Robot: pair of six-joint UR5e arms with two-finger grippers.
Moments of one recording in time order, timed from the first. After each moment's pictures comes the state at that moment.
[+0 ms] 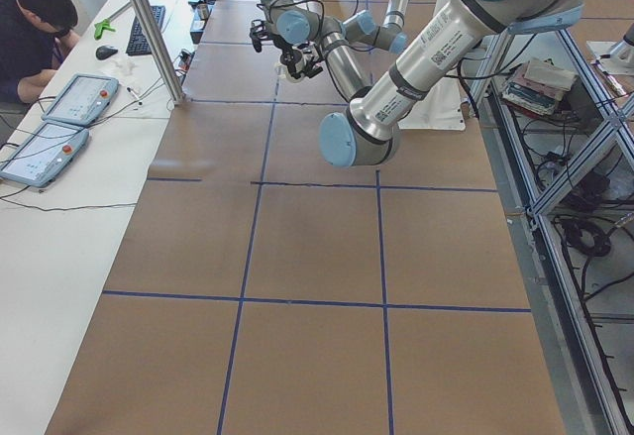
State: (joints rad) left arm -0.78 -2.44 -1.60 -1.47 -2.30 -1.31; right arm 0.29 -0.90 1.55 -0.85 0.82 0.65
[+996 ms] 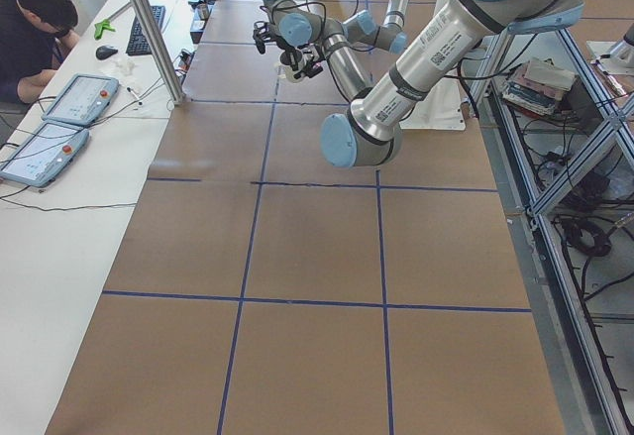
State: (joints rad) left arm -0.77 -2.44 -1.60 -1.48 -2.30 -1.33; right arm 0.29 -0.90 1.55 -0.85 0.82 0.65
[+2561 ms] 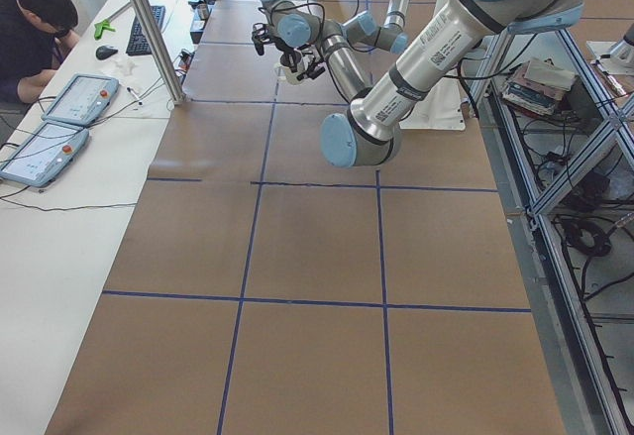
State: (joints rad) left arm -0.79 -2.44 -1.54 -1.53 -2.29 -1.33; right arm 0.28 -0.91 1.55 -0.84 0.82 0.66
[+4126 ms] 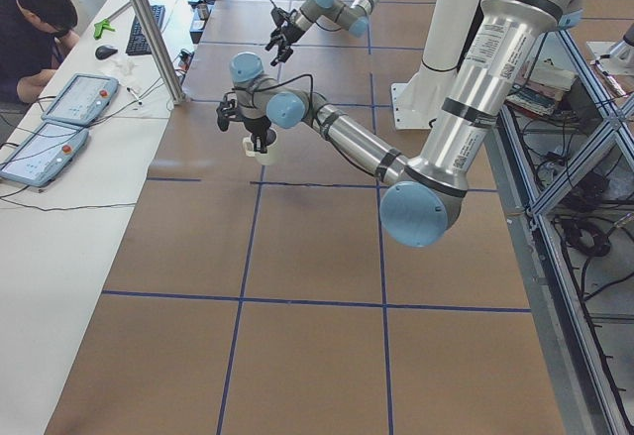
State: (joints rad) left arm -1.07 -1.87 -1.77 -1.61 -2.28 -0.76; right arm 0.64 -0.95 1.56 -1.07 1.42 0.80
